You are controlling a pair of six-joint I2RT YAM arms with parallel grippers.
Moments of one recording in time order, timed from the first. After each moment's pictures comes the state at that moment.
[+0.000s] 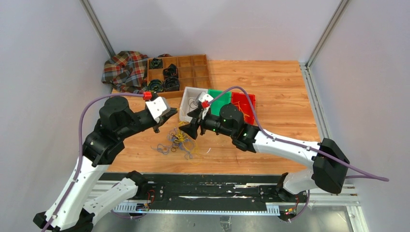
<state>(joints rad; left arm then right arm) -0.54 0.77 1.15 -0.59 0.40 0.39 1.02 1.38 0.93 0.38 -0.20 0.09</state>
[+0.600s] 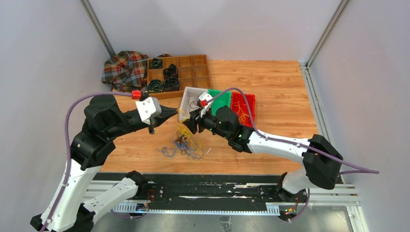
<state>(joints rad) -0.54 0.79 1.31 -0.66 0.57 0.37 1.02 1.45 0.92 0.45 0.00 0.11</state>
